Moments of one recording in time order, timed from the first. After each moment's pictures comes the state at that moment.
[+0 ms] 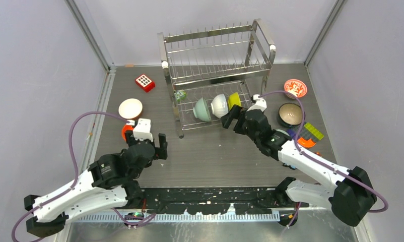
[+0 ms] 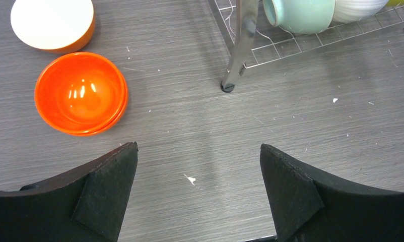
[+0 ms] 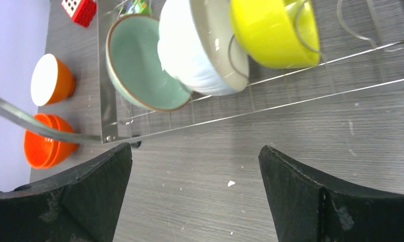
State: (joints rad) left arm -1.09 0.59 0.78 -0.85 -0.78 -0.57; right arm 0.69 1.08 0.68 -0.06 0.30 0.76
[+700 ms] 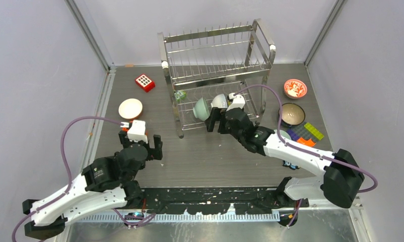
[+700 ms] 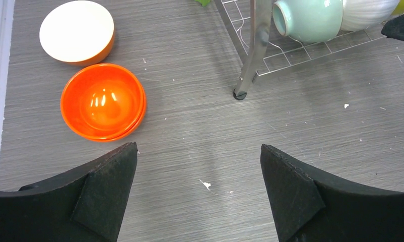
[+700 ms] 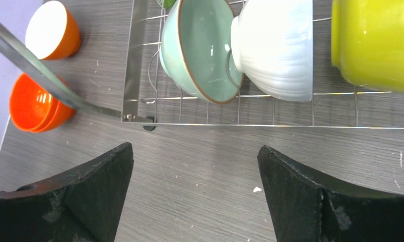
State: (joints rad) left arm -1.09 0.51 0.78 -0.87 -0.82 -0.50; right arm 0.85 1.26 0.83 -0.05 0.33 0.63
